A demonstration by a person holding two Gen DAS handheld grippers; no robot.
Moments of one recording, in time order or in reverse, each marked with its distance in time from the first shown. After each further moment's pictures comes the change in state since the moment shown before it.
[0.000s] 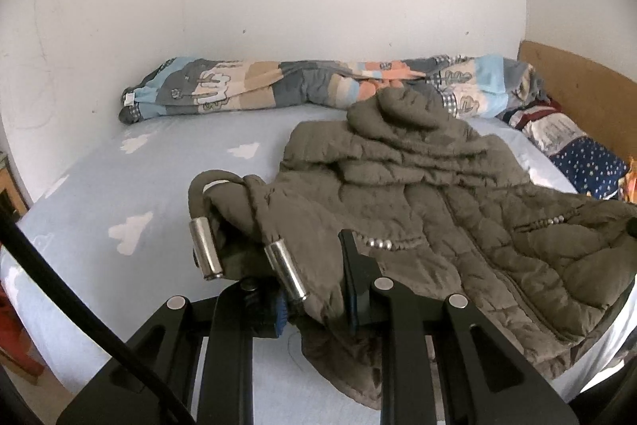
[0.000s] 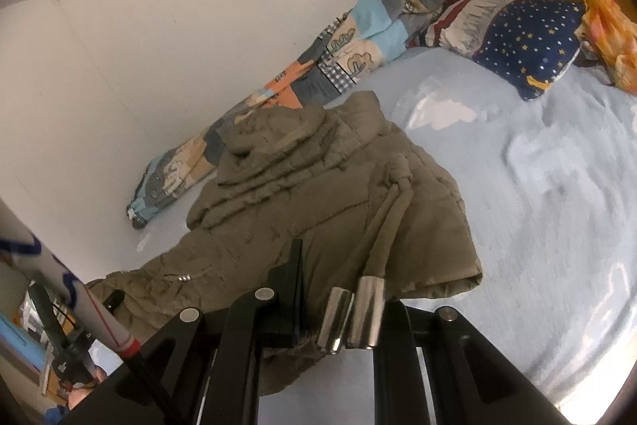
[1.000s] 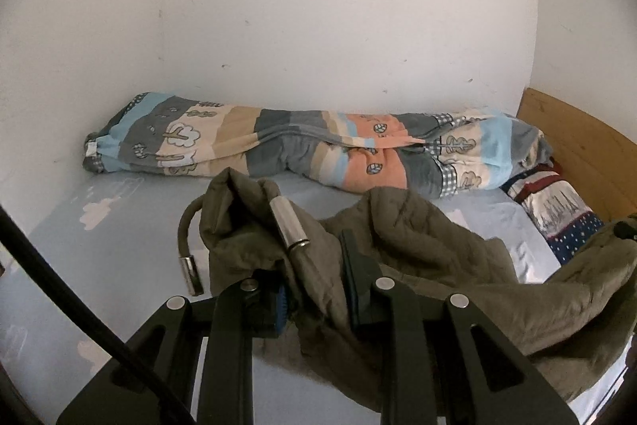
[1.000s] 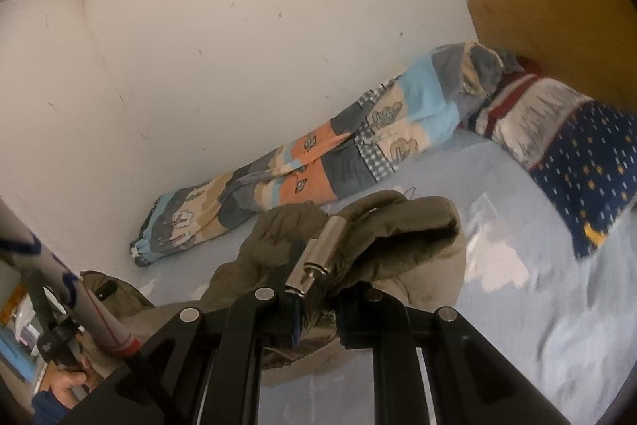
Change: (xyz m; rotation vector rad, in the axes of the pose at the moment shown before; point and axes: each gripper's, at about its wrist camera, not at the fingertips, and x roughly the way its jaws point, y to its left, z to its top) left arm 0.103 -0.007 0.198 -0.042 -0.054 -0.072; right arm 0.068 0.058 0.185 -0.129 -0.108 0.040
